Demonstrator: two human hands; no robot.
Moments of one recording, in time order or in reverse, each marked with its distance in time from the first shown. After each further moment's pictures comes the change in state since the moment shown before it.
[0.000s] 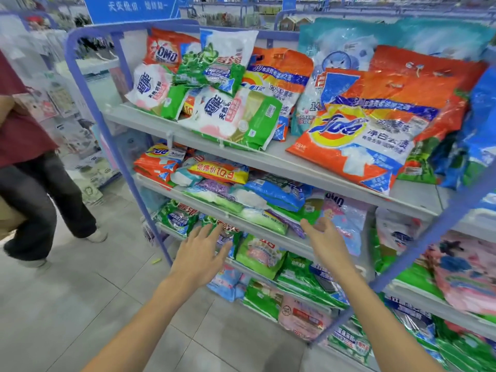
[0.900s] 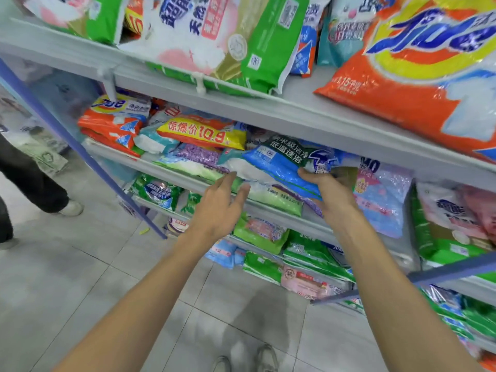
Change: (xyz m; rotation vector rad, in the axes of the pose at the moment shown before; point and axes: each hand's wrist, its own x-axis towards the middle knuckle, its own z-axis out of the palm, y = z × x) left_hand 0.153 -0.001 0.061 -0.439 -0.047 0.022; right_hand 0.178 0.022 0.087 0.677 0.051 0.309
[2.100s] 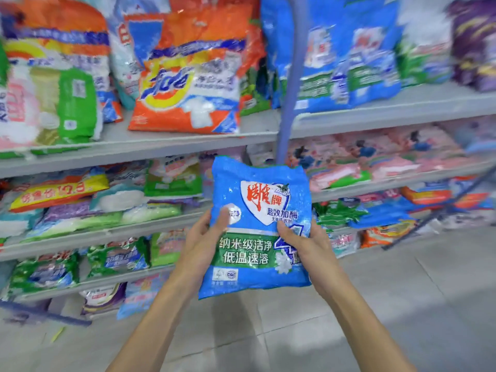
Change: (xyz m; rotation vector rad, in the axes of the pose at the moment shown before) left_hand -0.189 0.190 0.048 -1.046 -0.544 -0.042; right_hand -0.309 0.052 -0.206 0.227 0.278 -0.296
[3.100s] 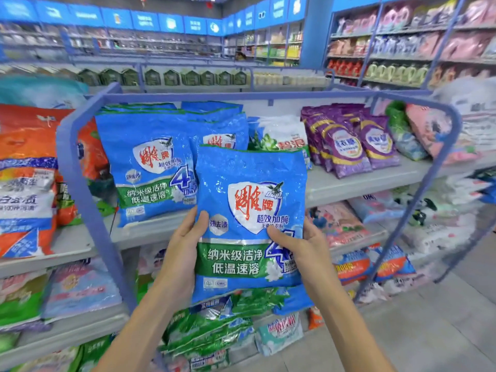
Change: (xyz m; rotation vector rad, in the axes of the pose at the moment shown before) left_hand 0.116 0.039 0.356 -0.196 -0.126 0.160; right_hand 0.121 -0.196 -0.291 0.046 0.059 -0.363
